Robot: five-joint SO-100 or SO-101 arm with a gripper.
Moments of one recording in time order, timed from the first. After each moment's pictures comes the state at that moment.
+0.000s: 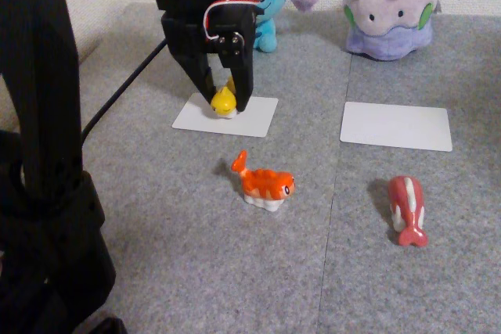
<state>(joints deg) 8.0 66.3 83.4 62.2 84.6</state>
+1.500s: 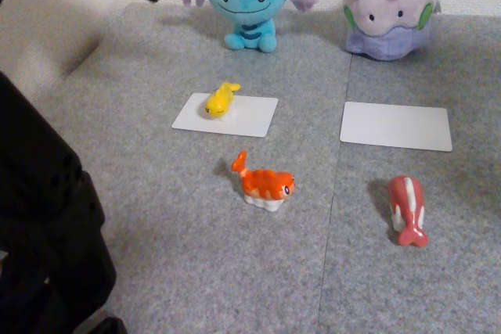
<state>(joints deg) 12.2 110.5 83.1 96.1 48.1</state>
